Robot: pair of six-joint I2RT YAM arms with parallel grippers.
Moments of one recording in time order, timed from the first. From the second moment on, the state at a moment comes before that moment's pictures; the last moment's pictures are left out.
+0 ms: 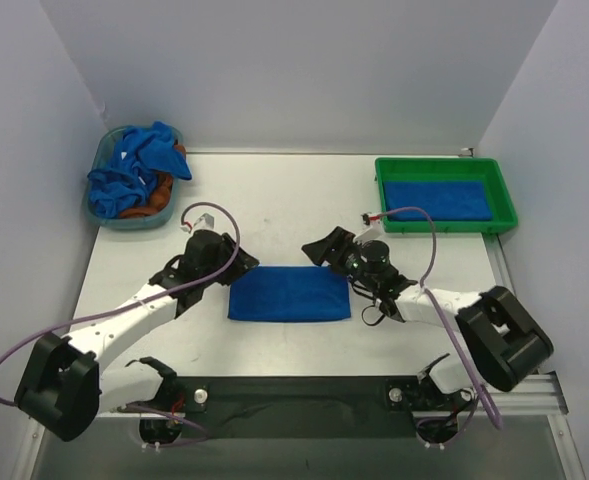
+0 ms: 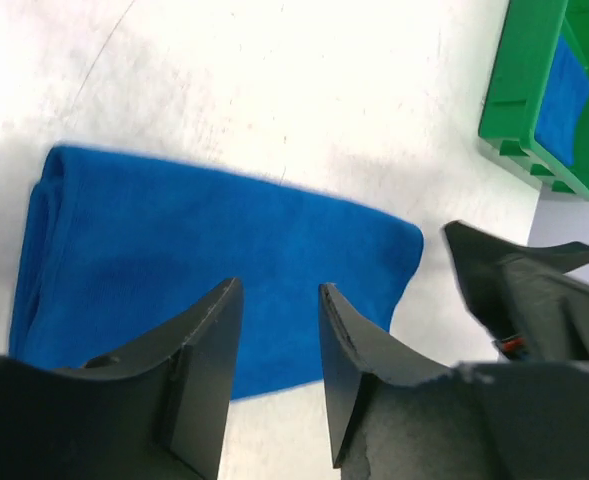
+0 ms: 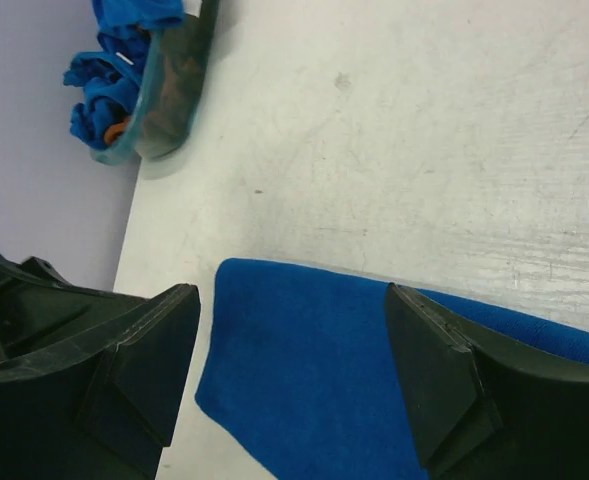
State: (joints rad) left arm -0.53 1.13 0.62 -0.13 -0.03 -1.06; right arm 0.59 1.38 0.44 0.68 -0.04 0.86
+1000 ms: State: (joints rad) left arm -0.74 1.37 0.92 -0.20 -0.31 -0.67; right arm 0.27 1.06 0.57 0.04 -0.11 0.66
